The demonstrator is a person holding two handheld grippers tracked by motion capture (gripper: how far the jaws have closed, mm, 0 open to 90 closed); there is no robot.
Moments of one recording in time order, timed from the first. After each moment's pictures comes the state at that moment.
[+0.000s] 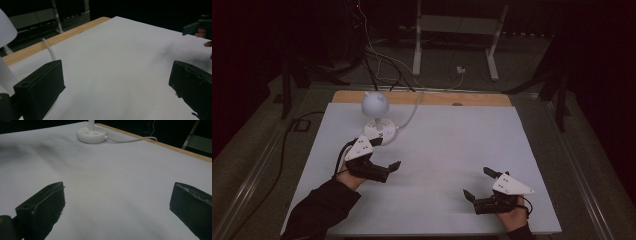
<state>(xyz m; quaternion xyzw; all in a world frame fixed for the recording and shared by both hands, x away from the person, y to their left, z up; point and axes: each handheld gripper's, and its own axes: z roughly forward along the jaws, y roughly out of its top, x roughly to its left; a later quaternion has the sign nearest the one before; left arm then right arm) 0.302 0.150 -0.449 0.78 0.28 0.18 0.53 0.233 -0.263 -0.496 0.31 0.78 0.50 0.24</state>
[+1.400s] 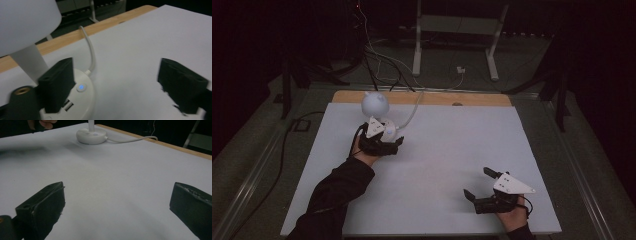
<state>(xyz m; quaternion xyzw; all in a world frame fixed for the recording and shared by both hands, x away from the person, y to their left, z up) 0.371 0.130 -0.475 0.76 0.37 0.25 0.46 0.234 -0.264 -0.497 0.32 0.77 0.51 0.23</state>
